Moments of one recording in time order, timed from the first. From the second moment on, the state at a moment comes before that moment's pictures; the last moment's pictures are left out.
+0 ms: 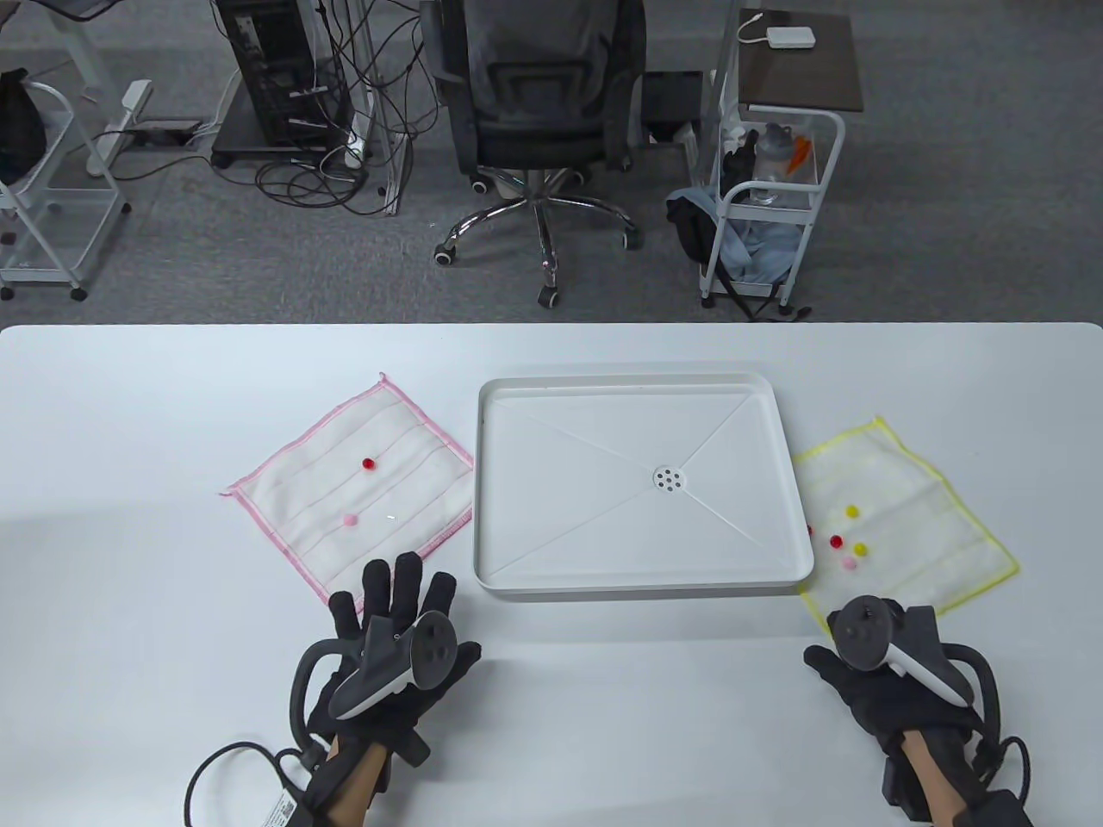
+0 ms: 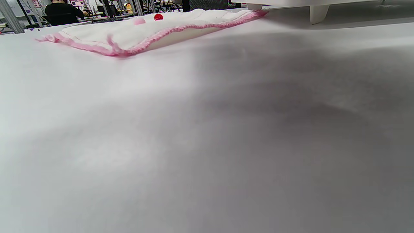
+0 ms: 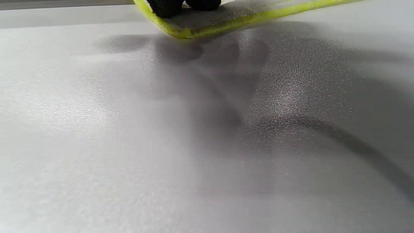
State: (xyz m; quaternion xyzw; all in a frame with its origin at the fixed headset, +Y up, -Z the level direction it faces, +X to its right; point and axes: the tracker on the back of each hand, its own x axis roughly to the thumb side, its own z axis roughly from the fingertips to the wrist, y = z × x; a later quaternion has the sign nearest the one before) left_hand -0.194 -0.760 -0.250 -0.16 -0.07 -0.05 0.98; right_hand 0.303 -0.772 -0.246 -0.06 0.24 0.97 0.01
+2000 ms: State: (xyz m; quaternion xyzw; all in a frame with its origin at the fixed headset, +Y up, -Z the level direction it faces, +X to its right) left_hand -0.194 -0.760 -0.248 -0.16 -0.07 -0.05 0.98; right_hand 0.250 -0.766 -0.224 0.10 0.24 0.97 0.02
